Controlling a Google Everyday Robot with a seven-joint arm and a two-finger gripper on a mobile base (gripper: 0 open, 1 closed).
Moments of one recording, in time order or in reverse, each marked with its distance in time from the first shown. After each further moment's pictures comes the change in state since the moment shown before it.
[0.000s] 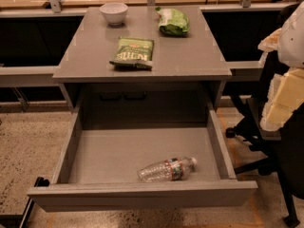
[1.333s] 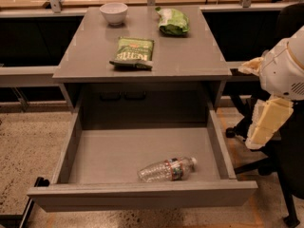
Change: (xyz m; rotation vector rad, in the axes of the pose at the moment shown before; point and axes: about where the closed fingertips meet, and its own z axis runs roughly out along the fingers) arm -0.005 0.015 0.056 -0.049 -0.119 -0.085
